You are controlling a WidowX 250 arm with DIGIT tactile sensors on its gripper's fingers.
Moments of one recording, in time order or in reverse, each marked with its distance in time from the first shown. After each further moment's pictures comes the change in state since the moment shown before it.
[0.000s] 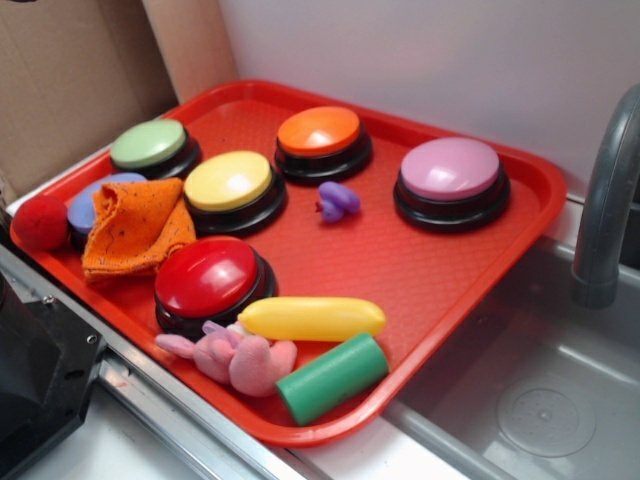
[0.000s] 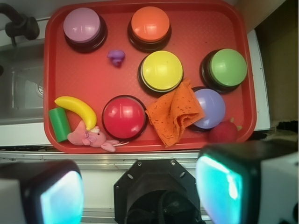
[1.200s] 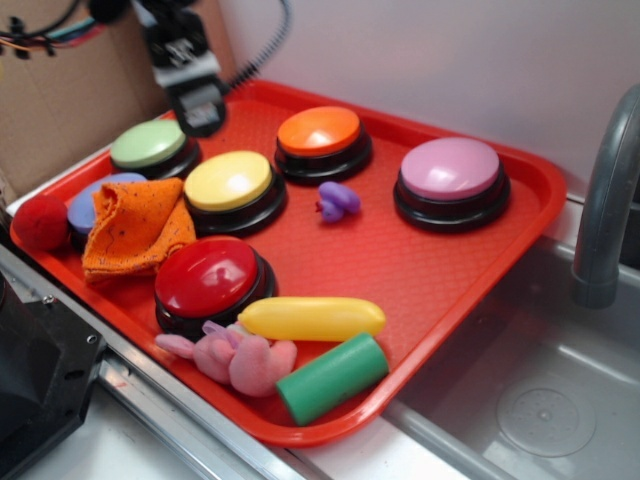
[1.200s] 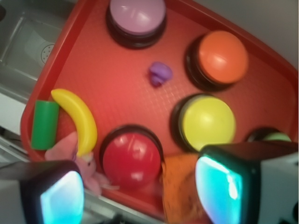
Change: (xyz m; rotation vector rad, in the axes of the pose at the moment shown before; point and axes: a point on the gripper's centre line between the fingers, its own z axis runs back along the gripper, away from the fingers) arm 0.063 -0.047 -0.098 0.047 0.063 -0.523
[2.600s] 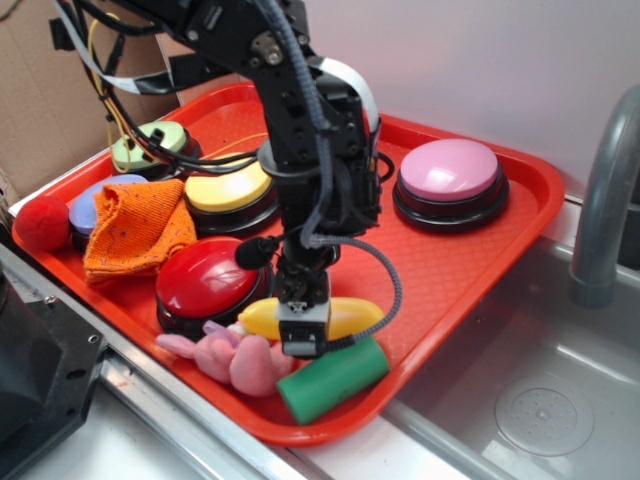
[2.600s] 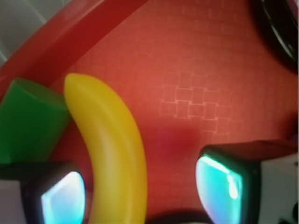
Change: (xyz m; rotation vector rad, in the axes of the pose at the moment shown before) arm 0.026 -0.062 -0.120 -0.029 0.021 -0.363
